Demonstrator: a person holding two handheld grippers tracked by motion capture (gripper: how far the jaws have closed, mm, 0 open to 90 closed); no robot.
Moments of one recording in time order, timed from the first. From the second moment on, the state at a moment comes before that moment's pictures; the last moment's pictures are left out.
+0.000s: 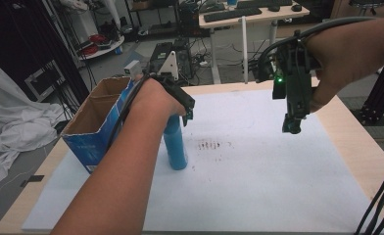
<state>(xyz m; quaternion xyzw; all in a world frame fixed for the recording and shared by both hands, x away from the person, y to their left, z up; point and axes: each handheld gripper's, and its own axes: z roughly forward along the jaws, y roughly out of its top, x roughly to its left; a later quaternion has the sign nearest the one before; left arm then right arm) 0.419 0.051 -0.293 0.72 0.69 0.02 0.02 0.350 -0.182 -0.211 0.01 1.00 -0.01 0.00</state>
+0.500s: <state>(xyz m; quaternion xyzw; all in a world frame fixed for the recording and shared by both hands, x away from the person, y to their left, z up) 0.420 0.048 -0.300 0.71 0.70 0.02 0.02 0.353 -0.184 -0.216 0.01 1.00 -0.01 0.00</state>
